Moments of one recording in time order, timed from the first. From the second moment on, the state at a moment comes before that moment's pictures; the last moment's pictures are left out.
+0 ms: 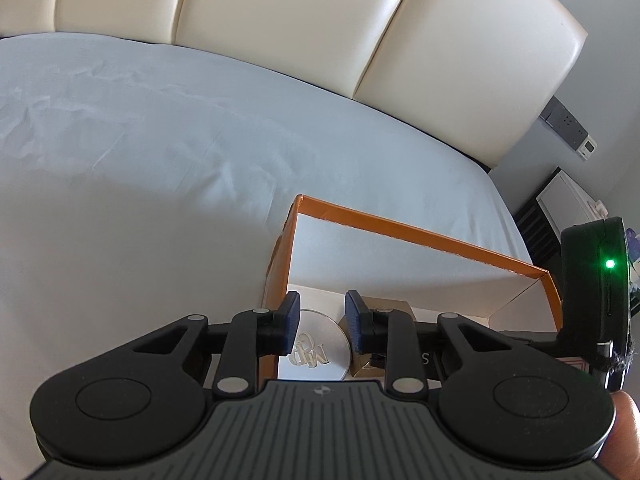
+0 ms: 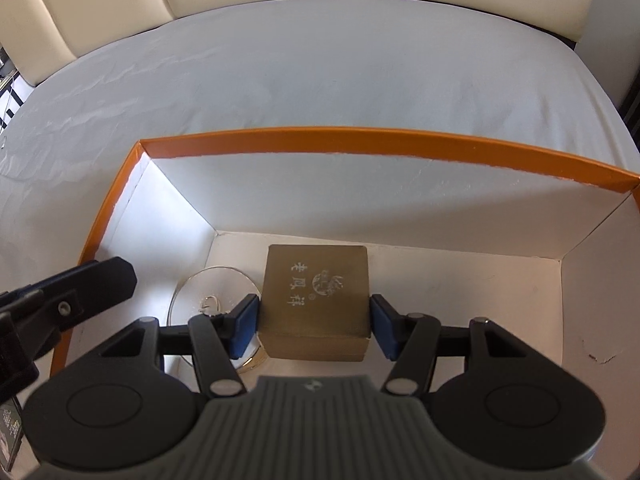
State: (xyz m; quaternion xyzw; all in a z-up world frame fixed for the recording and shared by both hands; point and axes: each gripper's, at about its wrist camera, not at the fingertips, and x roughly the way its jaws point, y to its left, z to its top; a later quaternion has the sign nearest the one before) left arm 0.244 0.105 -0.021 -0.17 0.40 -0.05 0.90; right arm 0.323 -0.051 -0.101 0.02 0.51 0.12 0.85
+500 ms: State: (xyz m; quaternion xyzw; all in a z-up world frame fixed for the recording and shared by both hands) left arm 0.244 0.093 -0.021 -0.13 0.40 -0.05 0.90; right arm 0.322 -0.042 -0.101 -0.01 0.53 0.14 0.83
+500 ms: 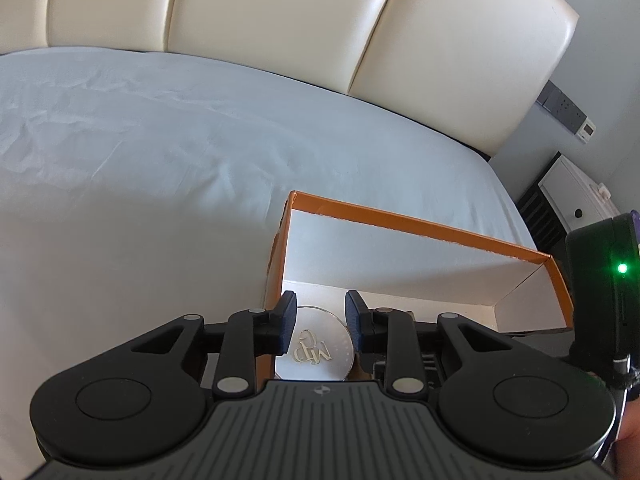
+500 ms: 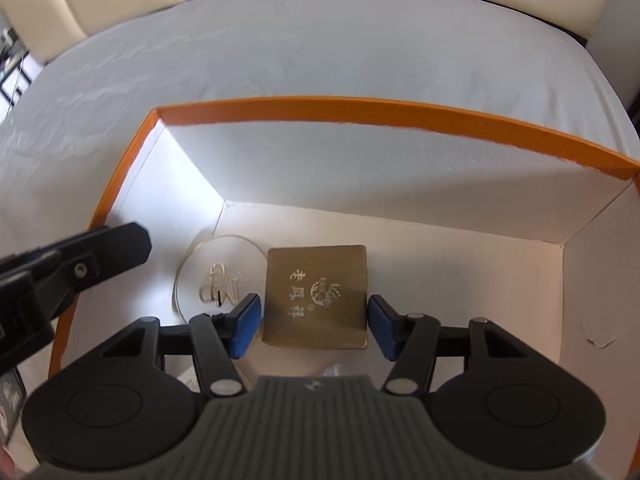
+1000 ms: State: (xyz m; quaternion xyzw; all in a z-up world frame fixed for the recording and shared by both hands) left arm 0.223 0.067 -0.004 -0.11 0.40 -0.08 0.91; right arm 0.256 -0.070 -0.050 -0.02 0.43 0.15 0.89
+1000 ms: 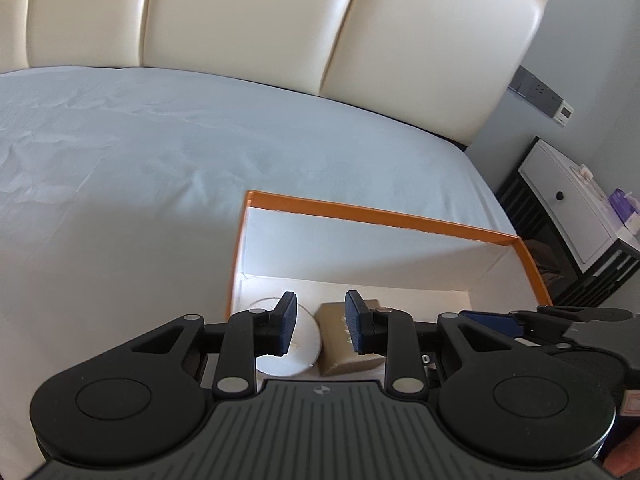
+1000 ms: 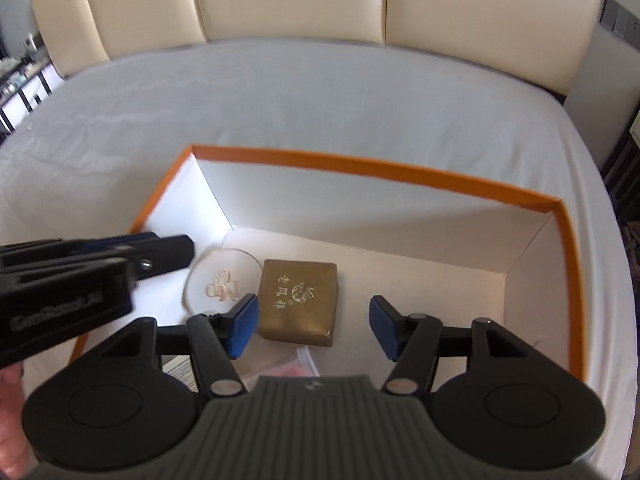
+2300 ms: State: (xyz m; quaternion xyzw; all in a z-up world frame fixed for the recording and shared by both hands) left arm 0.078 -0.102 -0.062 0.20 0.45 -0.37 0.79; right arm 0.091 -0.232 -0.121 0.07 0.46 0.06 0.88
